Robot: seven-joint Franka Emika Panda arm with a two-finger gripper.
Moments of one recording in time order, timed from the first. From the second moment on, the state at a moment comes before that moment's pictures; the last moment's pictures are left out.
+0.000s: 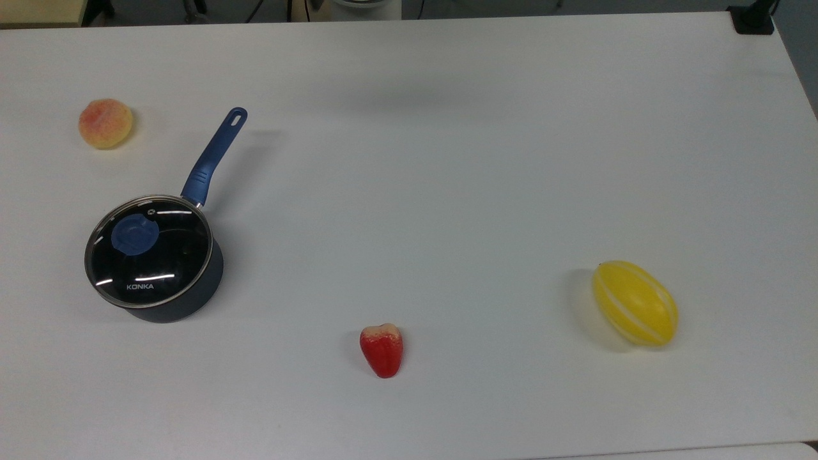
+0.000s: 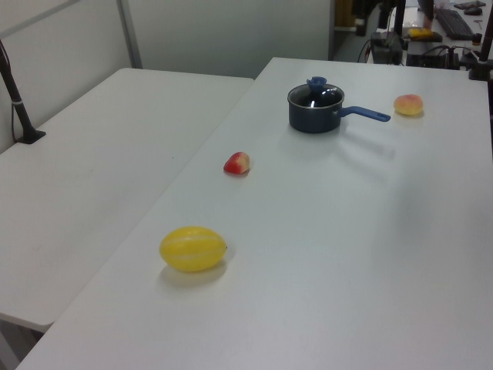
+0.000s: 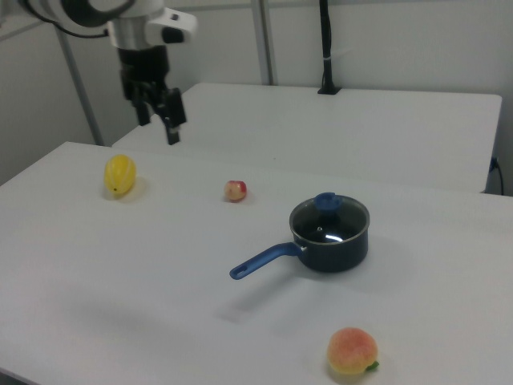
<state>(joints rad) 0.02 0.06 -0.06 -1.41 0.11 1.50 0.22</state>
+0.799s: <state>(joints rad) 0.05 -0.03 -0.01 -1.56 0.10 1.58 0.04</state>
